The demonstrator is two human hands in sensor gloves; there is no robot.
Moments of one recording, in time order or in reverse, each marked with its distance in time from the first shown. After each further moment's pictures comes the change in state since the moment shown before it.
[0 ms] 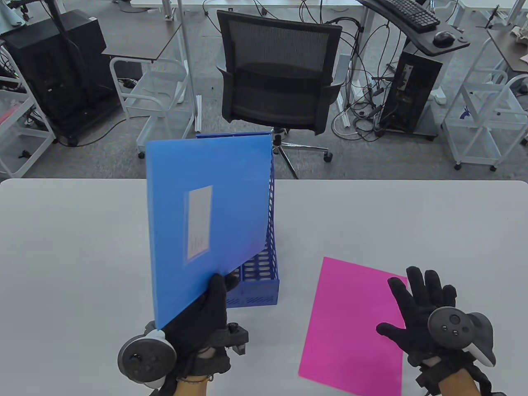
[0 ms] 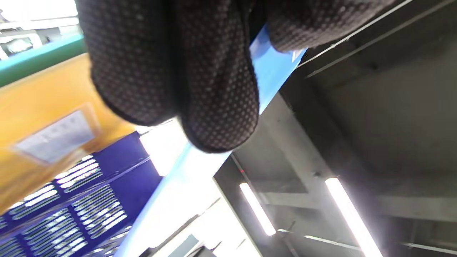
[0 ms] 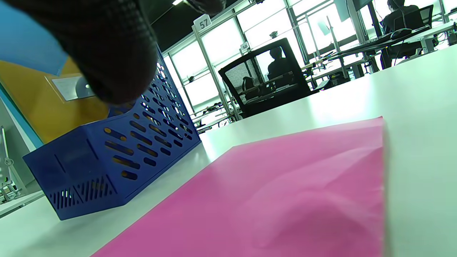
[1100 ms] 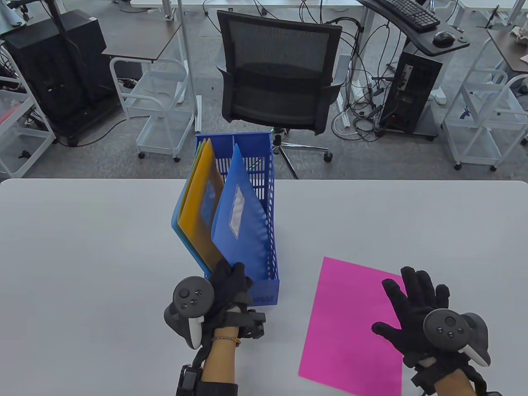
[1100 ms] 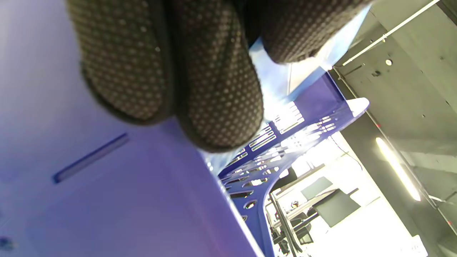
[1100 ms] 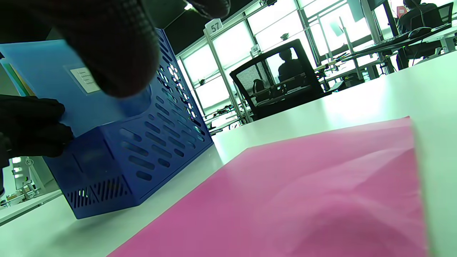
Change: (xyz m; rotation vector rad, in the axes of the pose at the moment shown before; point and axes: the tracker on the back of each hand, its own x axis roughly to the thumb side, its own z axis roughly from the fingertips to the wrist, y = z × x) left_hand -0.095 -0.077 0.012 -0.210 0.542 -0.173; right_hand 0.008 0.002 -0.002 -0.004 -0.045 -0.022
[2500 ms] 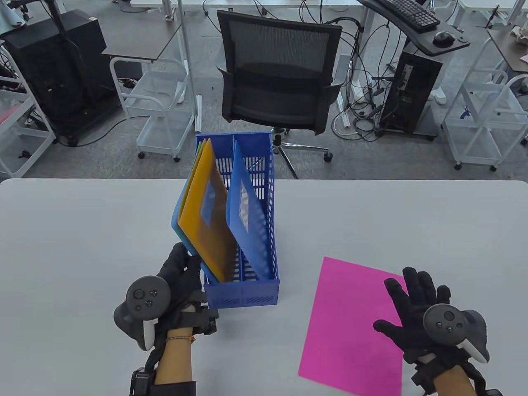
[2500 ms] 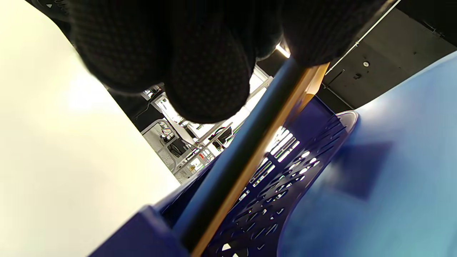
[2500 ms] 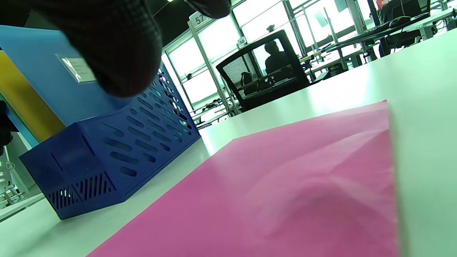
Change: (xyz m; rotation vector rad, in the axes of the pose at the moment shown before) left_hand -0.008 0.077 -0.025 0.118 -0.101 -0.197; right_hand -0.008 0.003 -0.003 0.029 0.065 -0.015
